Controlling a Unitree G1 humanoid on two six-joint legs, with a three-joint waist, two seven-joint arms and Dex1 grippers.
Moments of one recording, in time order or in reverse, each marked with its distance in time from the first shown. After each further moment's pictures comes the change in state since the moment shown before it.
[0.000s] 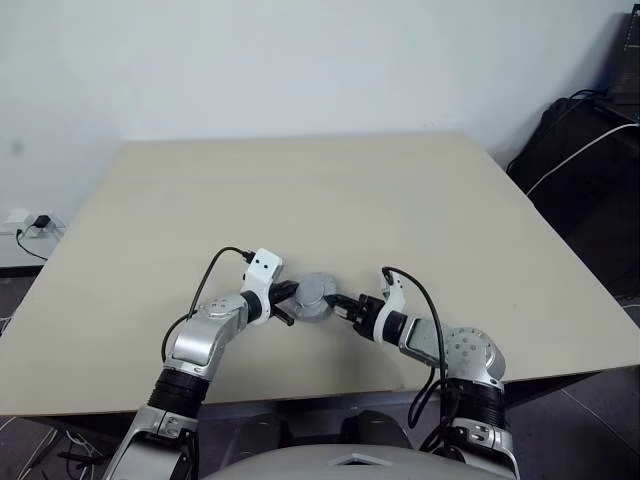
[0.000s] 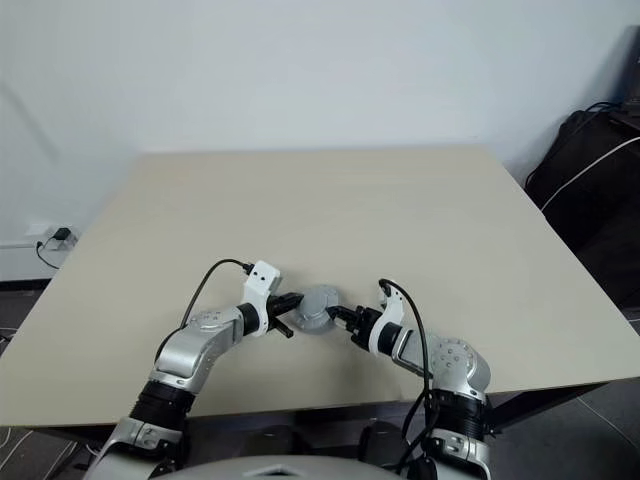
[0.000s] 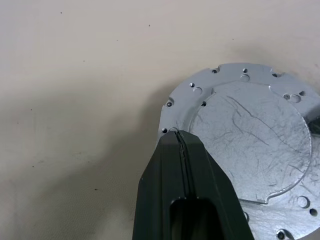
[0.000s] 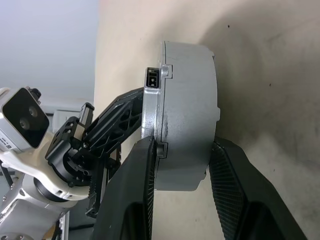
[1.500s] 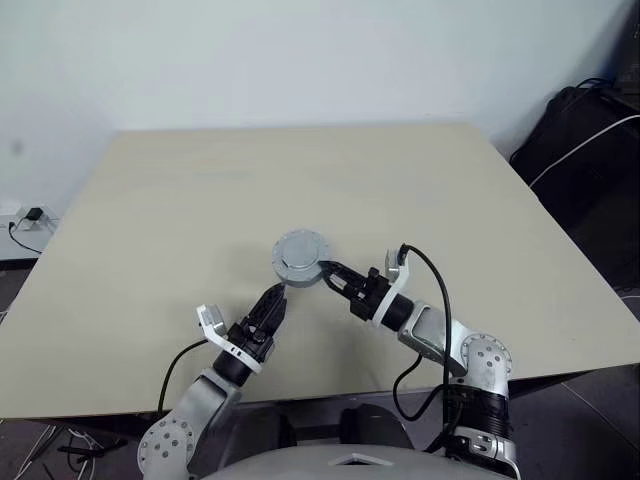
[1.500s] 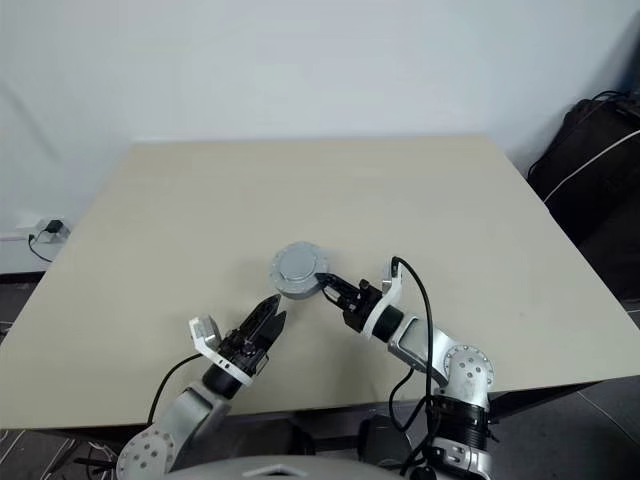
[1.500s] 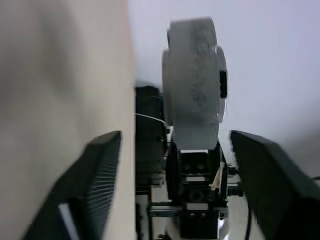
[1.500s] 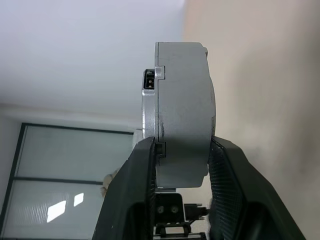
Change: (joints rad) left arm 0.530 -0.275 0.301 -0.333 -1.264 0.148 0.305; right arm 0.028 0.006 0.040 -0.089 0.710 -0.096 -0.350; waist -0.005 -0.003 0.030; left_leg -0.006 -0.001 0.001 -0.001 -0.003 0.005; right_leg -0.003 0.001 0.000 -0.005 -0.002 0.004
